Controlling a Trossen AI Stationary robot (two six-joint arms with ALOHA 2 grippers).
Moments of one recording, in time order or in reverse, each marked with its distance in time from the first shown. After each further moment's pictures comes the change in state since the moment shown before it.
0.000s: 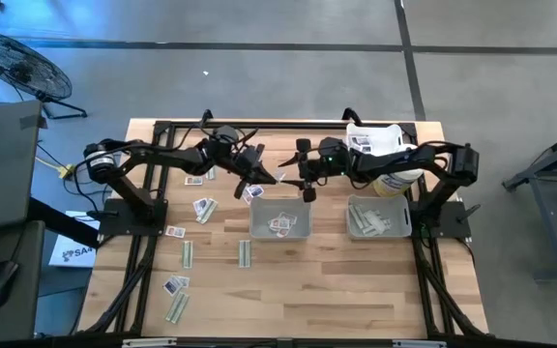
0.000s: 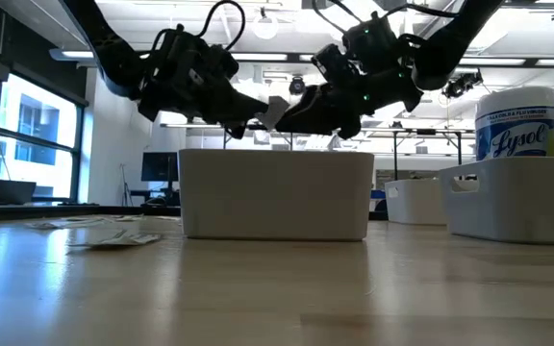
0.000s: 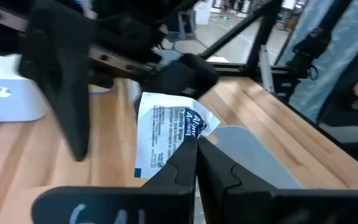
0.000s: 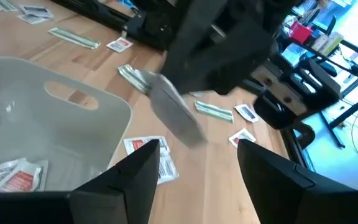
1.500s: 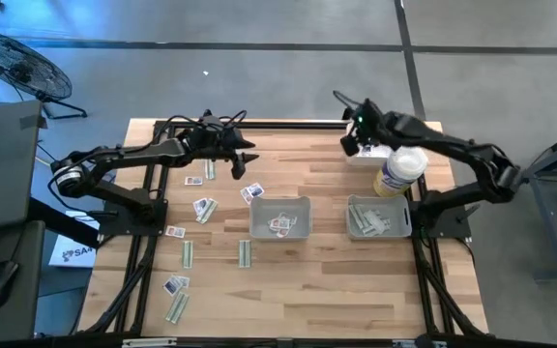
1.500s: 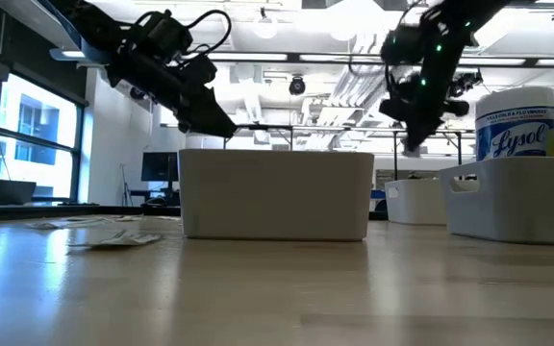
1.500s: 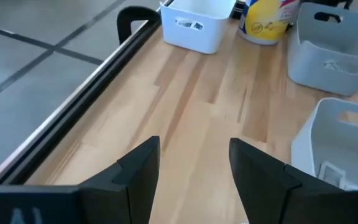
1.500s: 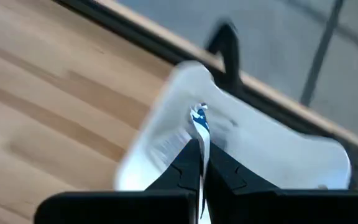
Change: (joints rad) left arm 0.085 -0.276 0.002 -0.494 -0.576 0.000; right arm -0.384 -0.343 0.182 -1.266 0.651 0.807
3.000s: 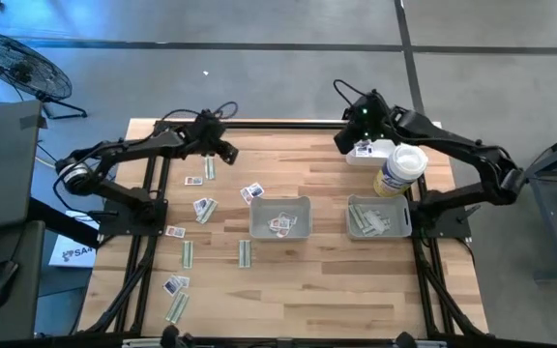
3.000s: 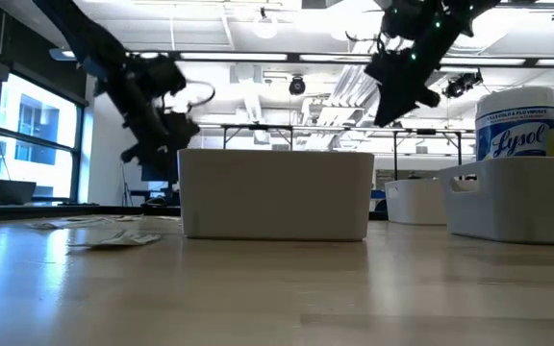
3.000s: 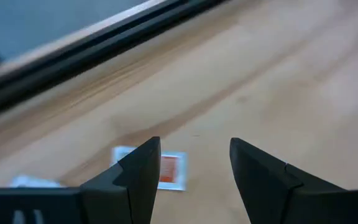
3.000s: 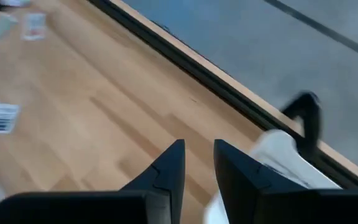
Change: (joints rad) left arm 0.188 0.059 -0.001 -0.311 -0.268 -0.323; right arm 0.027 -0.033 0.060 0.129 -0.246 -0.109
